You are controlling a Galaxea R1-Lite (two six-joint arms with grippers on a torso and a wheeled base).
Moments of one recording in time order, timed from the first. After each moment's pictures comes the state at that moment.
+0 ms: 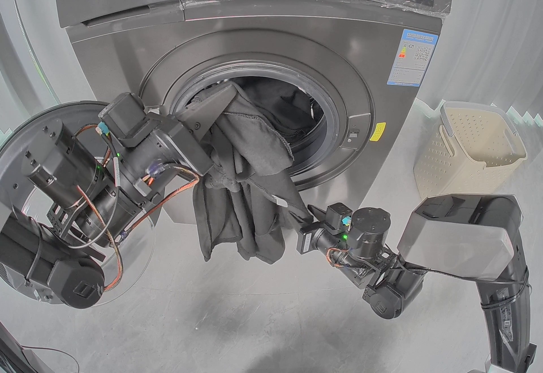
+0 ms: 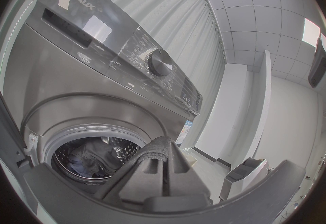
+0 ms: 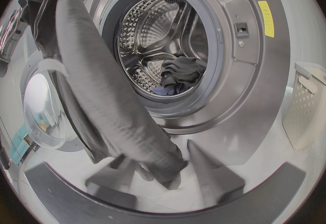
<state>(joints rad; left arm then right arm) -0.55 1.73 -0.65 -1.55 -0.23 -0.30 0.64 2.44 -0.90 -1.51 -0.13 0.11</state>
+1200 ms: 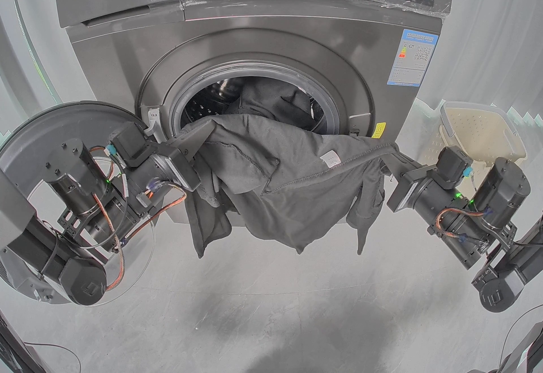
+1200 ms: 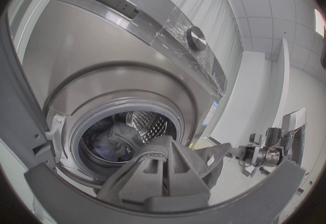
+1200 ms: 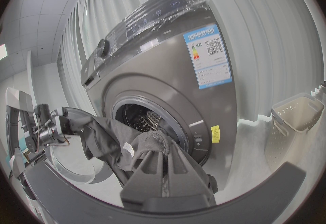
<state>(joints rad) -0.43 1.82 -0.59 -1.55 -0.21 -0.29 0.57 1.77 -0.47 -1.51 -0.11 0.13</state>
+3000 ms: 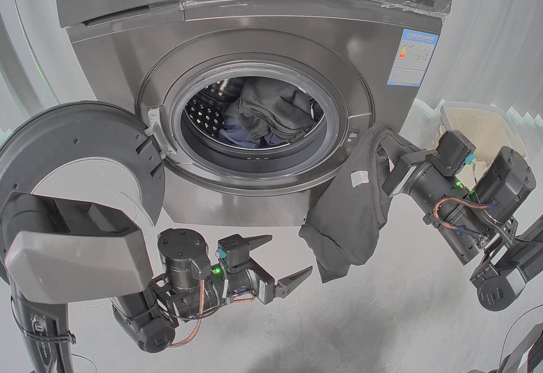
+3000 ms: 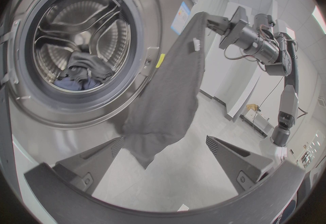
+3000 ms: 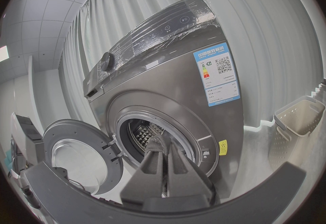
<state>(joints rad) -0.66 2.21 -0.51 -1.55 -0.26 -0.03 0.63 1.75 -0.54 -1.51 -0.18 0.12</state>
